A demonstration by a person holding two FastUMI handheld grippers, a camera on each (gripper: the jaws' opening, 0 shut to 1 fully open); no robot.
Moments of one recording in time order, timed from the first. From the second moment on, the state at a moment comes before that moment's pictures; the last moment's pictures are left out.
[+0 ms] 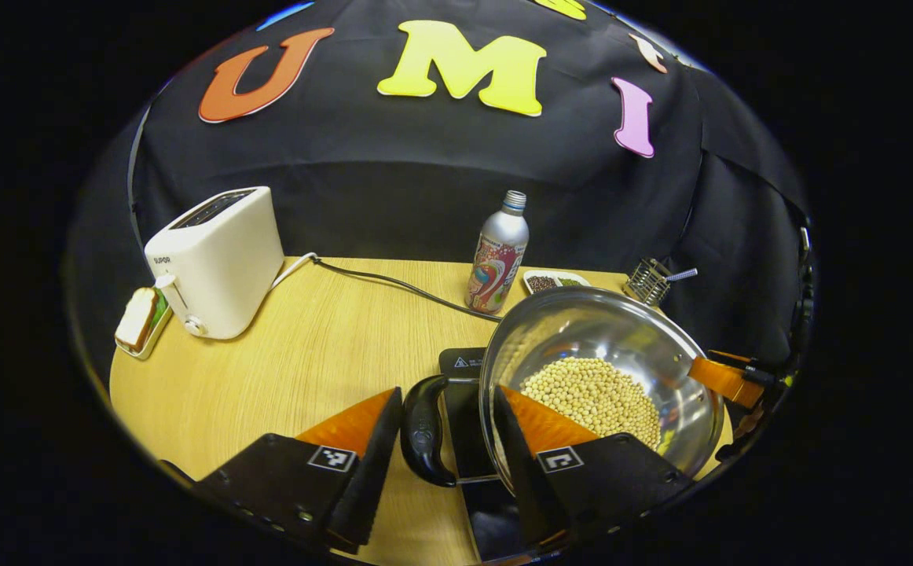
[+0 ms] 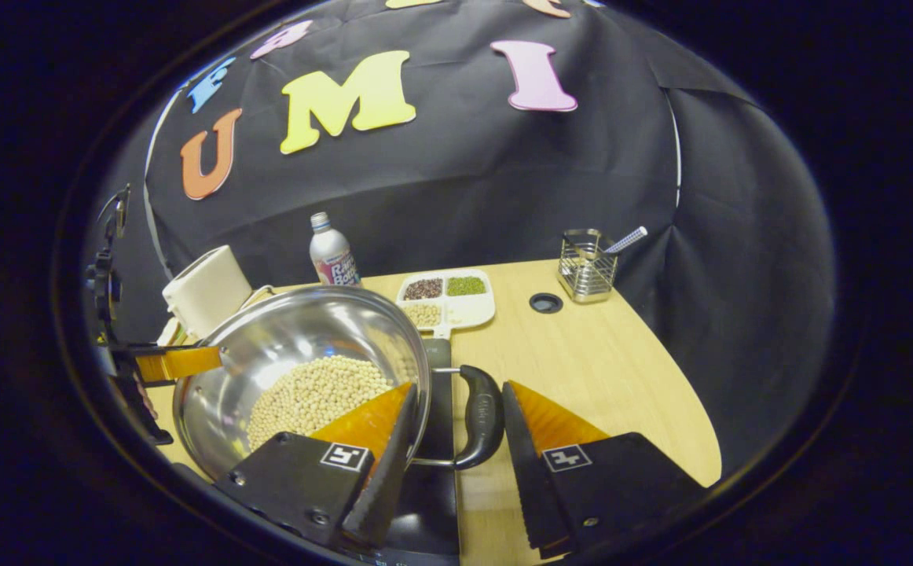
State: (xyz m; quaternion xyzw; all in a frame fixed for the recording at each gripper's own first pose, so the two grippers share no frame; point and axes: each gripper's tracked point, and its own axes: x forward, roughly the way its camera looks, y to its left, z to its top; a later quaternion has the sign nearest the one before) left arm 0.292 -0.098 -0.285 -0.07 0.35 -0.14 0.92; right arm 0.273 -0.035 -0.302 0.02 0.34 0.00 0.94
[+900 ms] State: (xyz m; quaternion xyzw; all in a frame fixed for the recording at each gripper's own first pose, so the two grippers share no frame) left arm 0.184 -0.052 -0.131 -0.03 0.13 -0.08 0.99; right arm 0.182 -0.026 -0.171 -0.01 0.16 -0.01 0.99
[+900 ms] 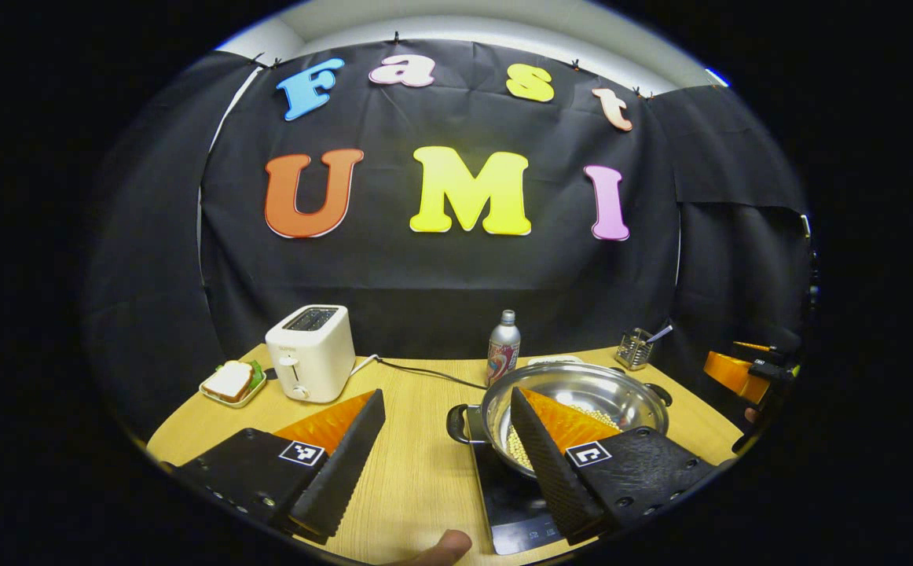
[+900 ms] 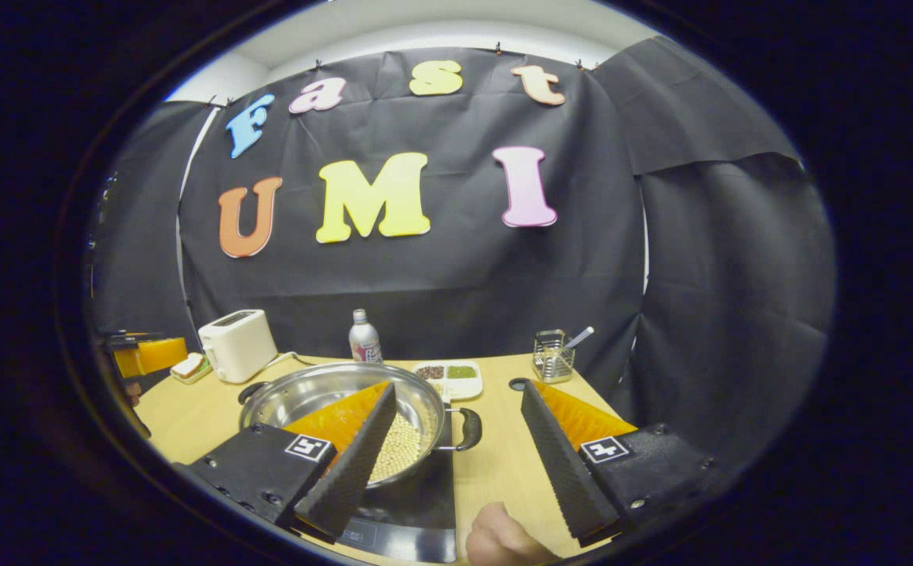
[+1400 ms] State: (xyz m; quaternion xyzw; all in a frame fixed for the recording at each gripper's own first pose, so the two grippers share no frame) left arm 0.077 -0.017 -0.028 0.05 0.03 -0.01 1.00; right arm 0.084 0.001 -0.074 0.00 0.09 0.01 1.00
